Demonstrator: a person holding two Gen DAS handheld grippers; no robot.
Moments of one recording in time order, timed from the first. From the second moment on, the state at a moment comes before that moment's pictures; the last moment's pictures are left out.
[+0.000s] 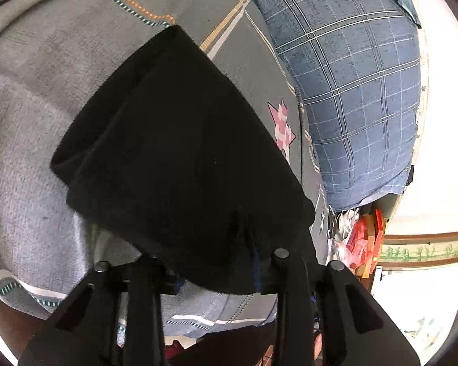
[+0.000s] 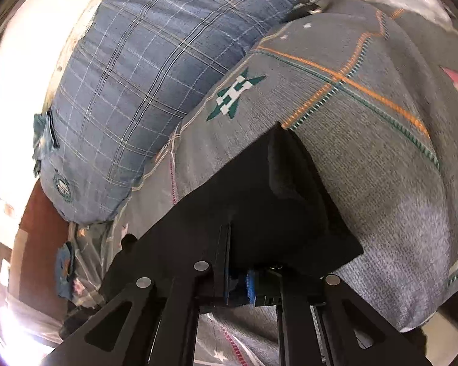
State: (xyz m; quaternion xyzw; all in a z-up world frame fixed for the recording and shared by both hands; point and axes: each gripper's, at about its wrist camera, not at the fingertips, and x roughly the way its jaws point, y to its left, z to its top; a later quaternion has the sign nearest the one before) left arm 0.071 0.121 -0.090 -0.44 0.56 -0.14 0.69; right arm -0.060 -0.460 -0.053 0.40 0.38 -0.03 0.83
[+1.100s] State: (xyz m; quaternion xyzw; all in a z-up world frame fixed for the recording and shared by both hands) left arm 0.024 0.195 -0.038 -0.33 0.51 -0.08 0.79; right arm -0.112 -0.502 -0.040 0.42 0.34 -0.12 0.83
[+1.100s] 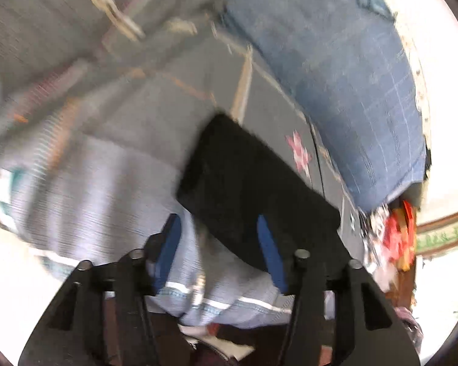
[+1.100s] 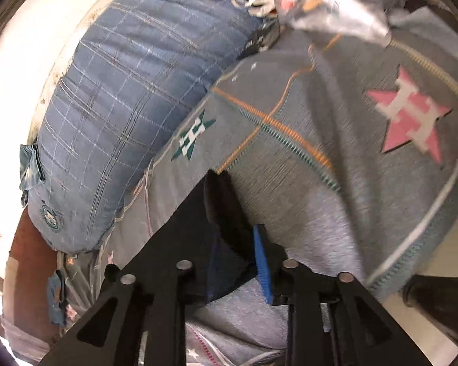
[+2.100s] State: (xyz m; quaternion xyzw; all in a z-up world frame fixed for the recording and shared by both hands) left arm 0.115 -0.392 -0.044 0.09 0.67 -0.42 0.60; right arm -0.137 -0.468 -0.081 0.47 0.28 -0.12 0.83
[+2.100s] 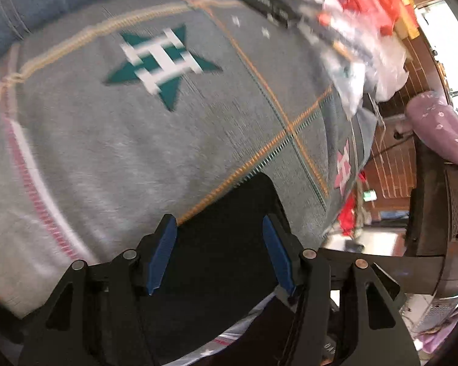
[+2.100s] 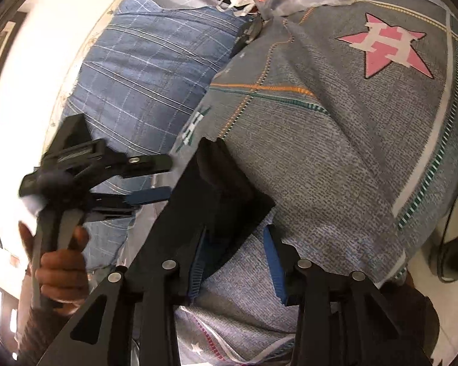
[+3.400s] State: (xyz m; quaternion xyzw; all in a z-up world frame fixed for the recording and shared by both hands) left arm 0.087 -0.446 -0.047 0.16 0.61 -0.59 0.50; right arm -0.134 -0.481 -0.106 0.51 0.19 -0.07 0.84
